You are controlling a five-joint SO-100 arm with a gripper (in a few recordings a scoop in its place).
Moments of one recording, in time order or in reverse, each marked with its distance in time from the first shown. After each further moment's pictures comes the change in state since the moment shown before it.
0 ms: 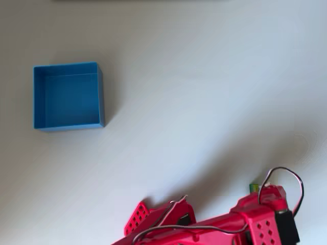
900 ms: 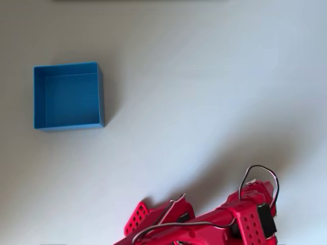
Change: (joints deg) arm -3.4 0.0 12.1 -13.9 0.3
